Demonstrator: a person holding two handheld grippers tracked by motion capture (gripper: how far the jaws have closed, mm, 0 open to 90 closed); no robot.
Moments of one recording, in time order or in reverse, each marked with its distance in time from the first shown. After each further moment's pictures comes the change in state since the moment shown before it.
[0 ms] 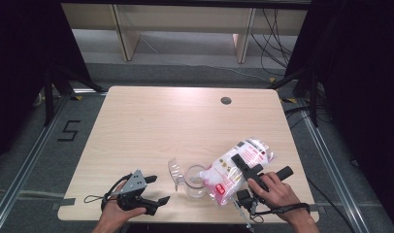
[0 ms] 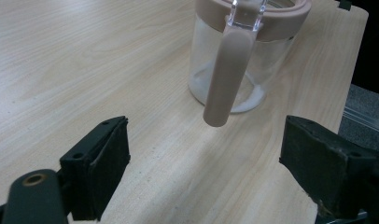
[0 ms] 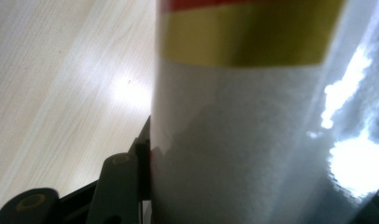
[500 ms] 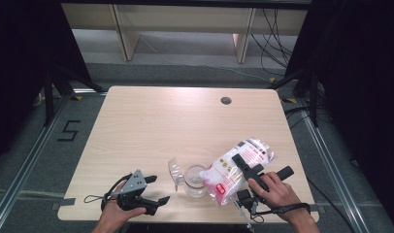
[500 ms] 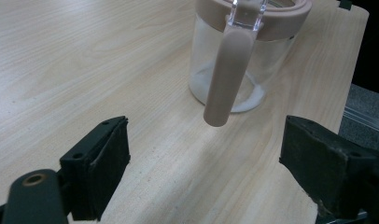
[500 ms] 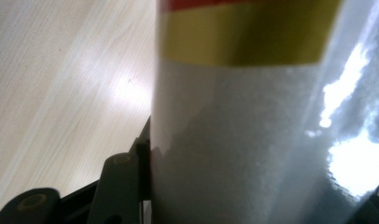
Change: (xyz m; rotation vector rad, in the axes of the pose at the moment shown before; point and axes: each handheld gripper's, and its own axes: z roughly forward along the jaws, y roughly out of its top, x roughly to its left) left arm 0.000 0.000 0.000 0.003 0.002 0.003; right arm 0.000 -0.001 -0.001 0.011 0.013 0.000
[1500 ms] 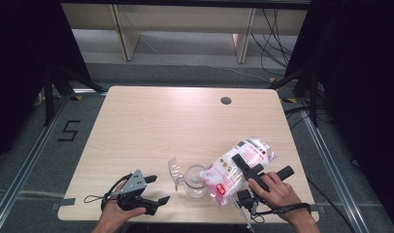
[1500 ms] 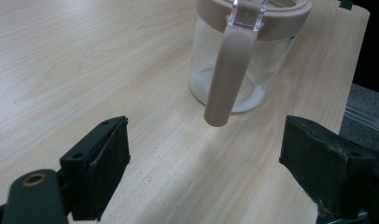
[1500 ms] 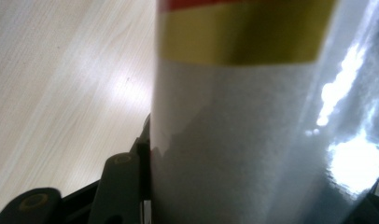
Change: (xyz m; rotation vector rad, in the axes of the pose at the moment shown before) left arm 0.000 0.000 0.000 0.000 0.002 0.001; right arm 0.000 0.000 -0.001 0.002 -0.012 -0.004
